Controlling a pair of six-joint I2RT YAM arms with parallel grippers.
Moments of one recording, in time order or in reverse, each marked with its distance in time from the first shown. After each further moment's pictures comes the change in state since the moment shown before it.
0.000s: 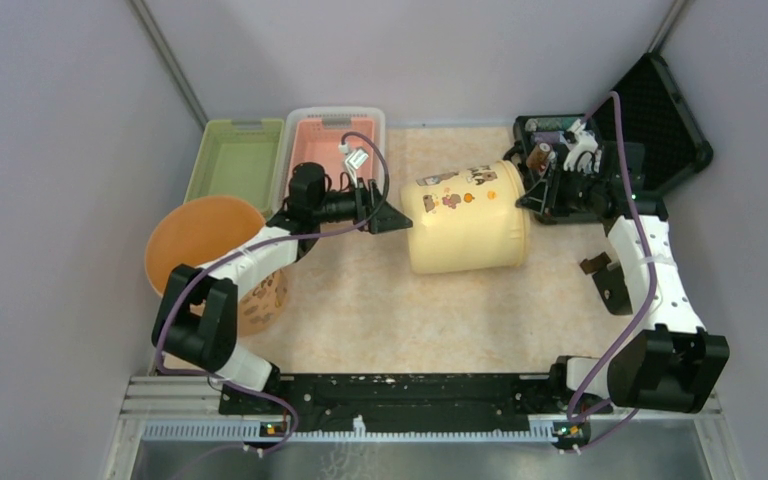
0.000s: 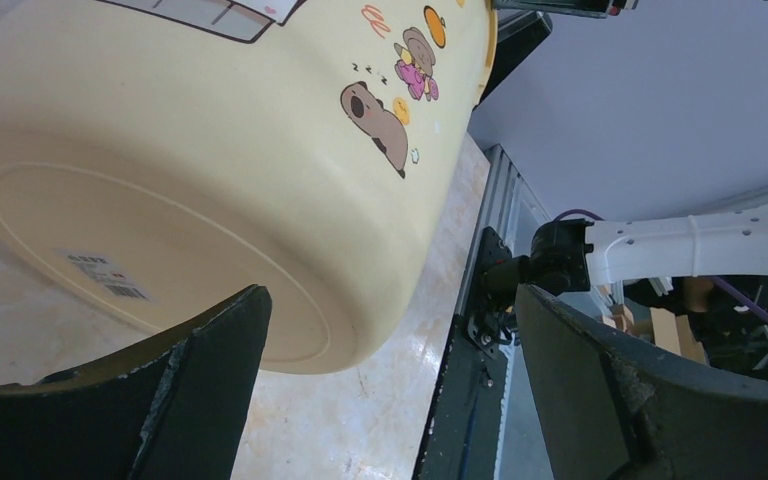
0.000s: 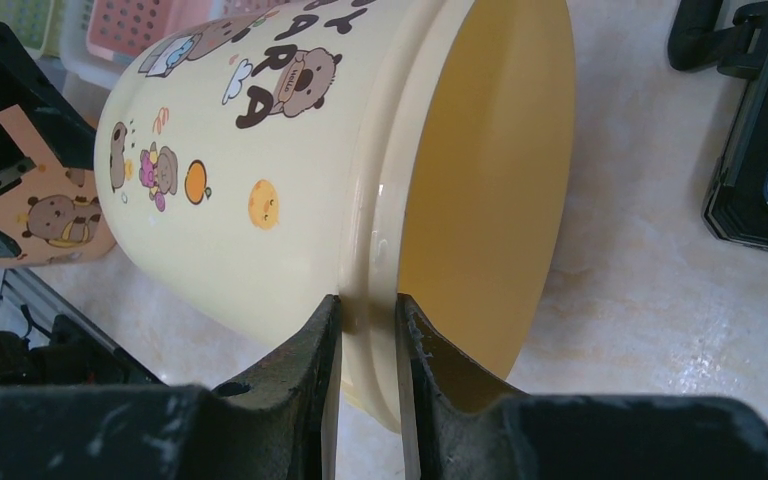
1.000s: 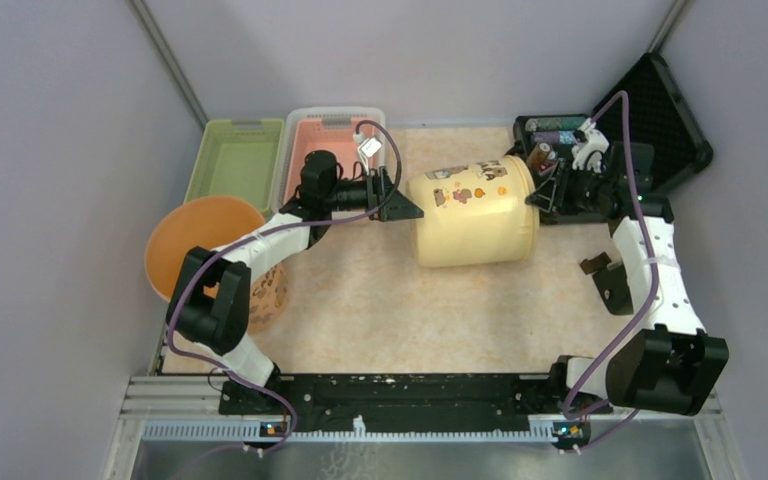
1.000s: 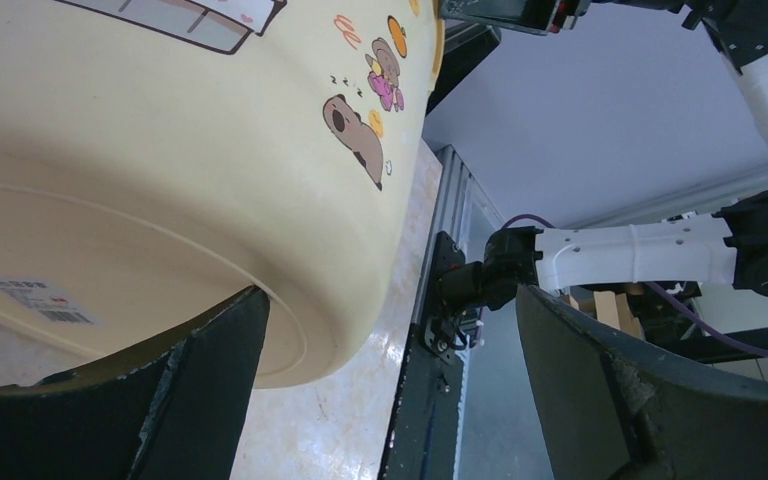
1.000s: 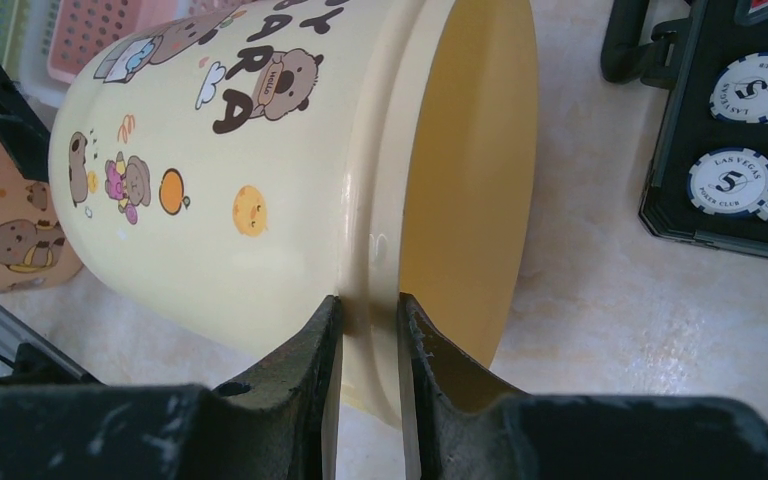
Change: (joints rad) left arm -0.044 0.115 0.120 0.053 0.059 -0.118; right arm -0.030 -0.004 -0.008 0.026 0.019 -0.019
